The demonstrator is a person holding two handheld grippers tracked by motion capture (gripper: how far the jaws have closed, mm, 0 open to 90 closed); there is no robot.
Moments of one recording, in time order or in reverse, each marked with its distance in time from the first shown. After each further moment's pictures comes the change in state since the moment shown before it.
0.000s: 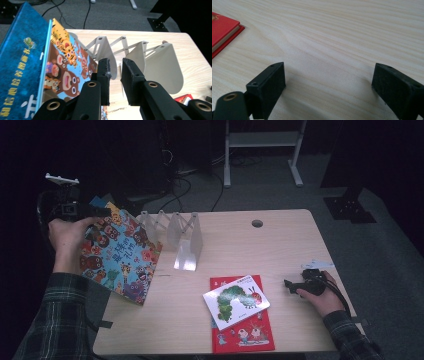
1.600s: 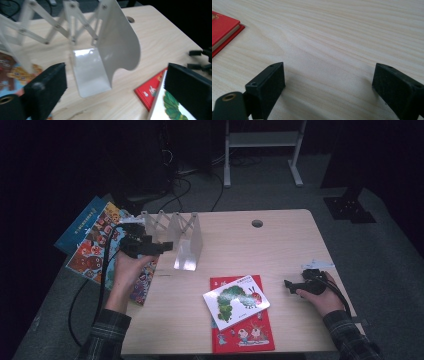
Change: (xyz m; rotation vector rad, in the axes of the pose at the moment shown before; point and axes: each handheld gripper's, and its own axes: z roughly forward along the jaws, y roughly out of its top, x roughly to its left) left arm -0.103 -0.102 0.088 0.002 -0.197 0.244; right arm -0.001 0.000 0.000 0.001 0.004 -0.001
